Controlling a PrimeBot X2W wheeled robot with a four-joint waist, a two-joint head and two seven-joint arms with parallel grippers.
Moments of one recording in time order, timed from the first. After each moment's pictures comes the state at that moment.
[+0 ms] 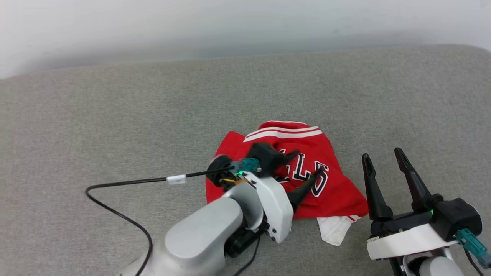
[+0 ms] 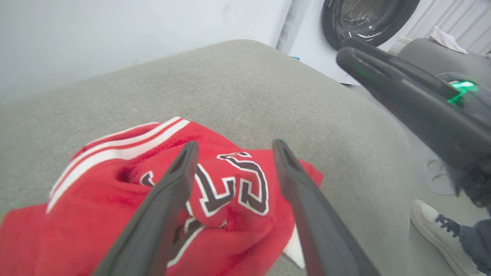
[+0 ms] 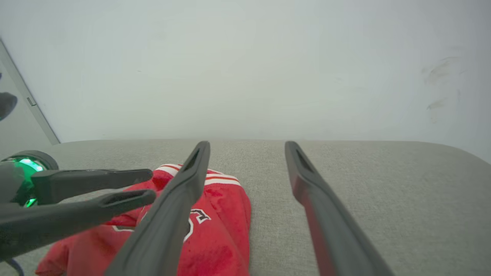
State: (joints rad) left arm -0.71 0.18 -1.04 0.42 -0.80 -0.04 -0.04; right arm -0.06 -0.05 0.07 0.02 0.12 0.13 -0.26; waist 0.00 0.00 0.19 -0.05
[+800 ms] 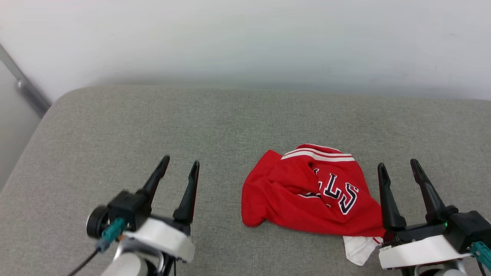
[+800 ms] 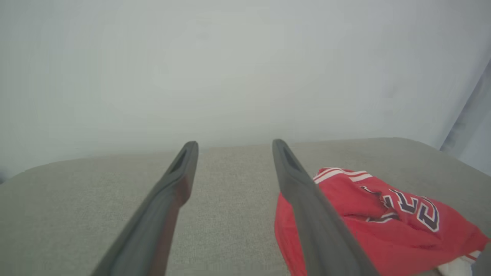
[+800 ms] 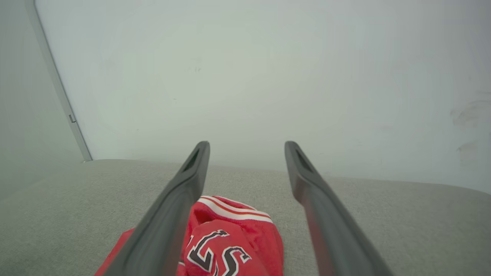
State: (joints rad) left arm -0.26 0.42 -0.55 0.08 -0.59 0.16 -0.26; right arm 0.01 -0.05 0.02 -0.01 0.12 0.13 -0.26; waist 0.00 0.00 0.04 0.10
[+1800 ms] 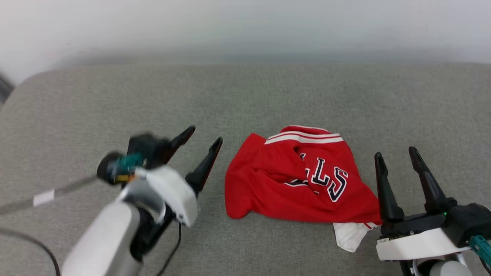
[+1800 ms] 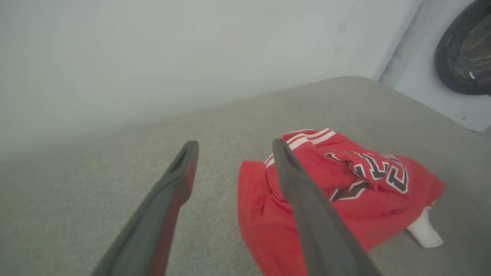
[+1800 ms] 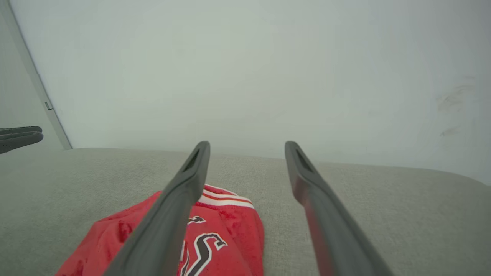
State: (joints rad) left arm -0.32 0.33 -0.39 0.07 -0.46 -0.13 0.05; right arm -0.02 -0.05 0.04 -0.05 0.09 0.13 -0.26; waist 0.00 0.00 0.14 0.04
